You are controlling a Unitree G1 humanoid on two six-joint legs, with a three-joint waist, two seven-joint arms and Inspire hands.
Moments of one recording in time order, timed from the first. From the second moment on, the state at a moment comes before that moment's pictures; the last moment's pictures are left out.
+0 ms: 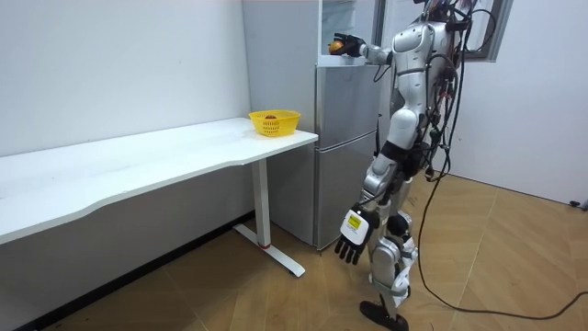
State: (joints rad) left arm 0.29 0.31 0.08 1.02 0.28 0.12 -0.03; right arm -0.61 -0.69 -0.05 0.55 0.47 0.00 -0.12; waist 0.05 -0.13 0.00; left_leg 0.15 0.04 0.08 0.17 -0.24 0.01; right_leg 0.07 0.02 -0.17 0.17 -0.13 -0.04
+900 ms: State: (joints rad) left arm 0.29 0.31 0.08 0.99 0.27 0.14 -0.05; right arm -0.67 -0.73 0.03 0.70 0.45 -0.02 -0.09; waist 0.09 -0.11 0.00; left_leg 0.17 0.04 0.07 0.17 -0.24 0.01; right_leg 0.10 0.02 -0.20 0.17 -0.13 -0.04
